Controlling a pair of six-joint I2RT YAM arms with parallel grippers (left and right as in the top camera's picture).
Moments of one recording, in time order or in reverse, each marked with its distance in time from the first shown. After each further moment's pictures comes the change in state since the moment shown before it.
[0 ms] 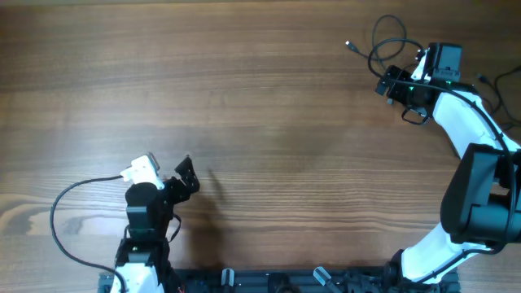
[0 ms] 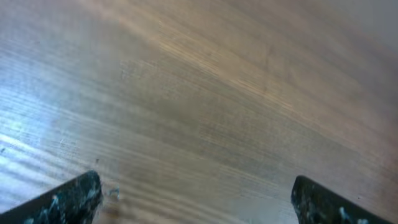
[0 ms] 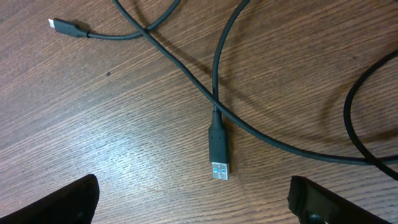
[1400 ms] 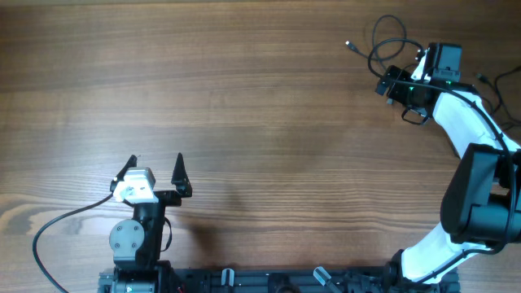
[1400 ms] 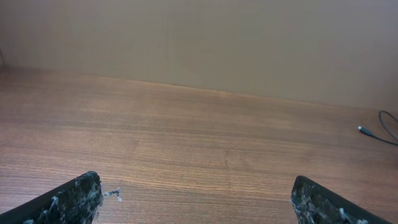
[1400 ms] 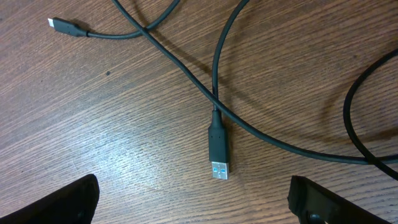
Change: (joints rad) left arm 0.000 -0.763 0.000 -0.286 -0.008 0.342; right arm 0.000 0.000 -0.001 0.000 0.000 0.000
